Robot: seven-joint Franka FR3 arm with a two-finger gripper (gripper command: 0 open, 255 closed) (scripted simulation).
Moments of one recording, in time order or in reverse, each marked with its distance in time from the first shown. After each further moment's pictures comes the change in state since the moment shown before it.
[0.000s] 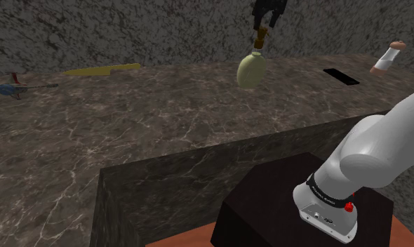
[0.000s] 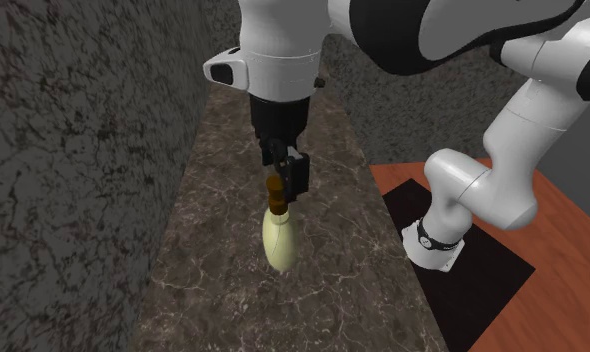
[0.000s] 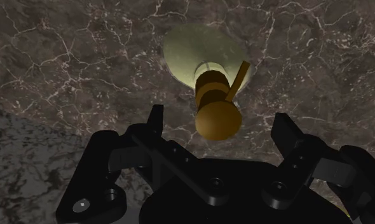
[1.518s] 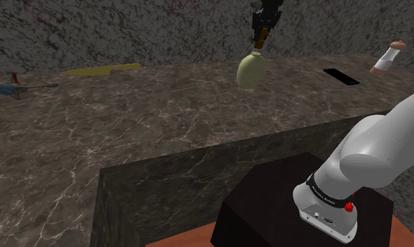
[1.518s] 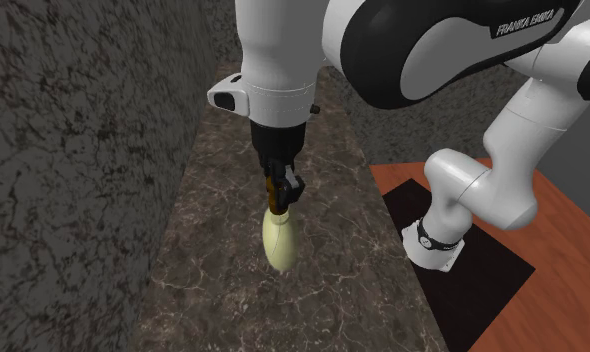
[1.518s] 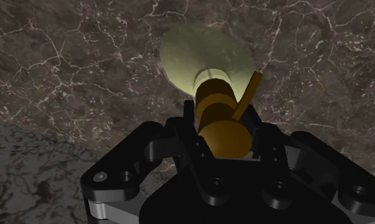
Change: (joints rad) arm -0.001 -0.009 -0.001 -0.094 -0.002 0.086 0.003
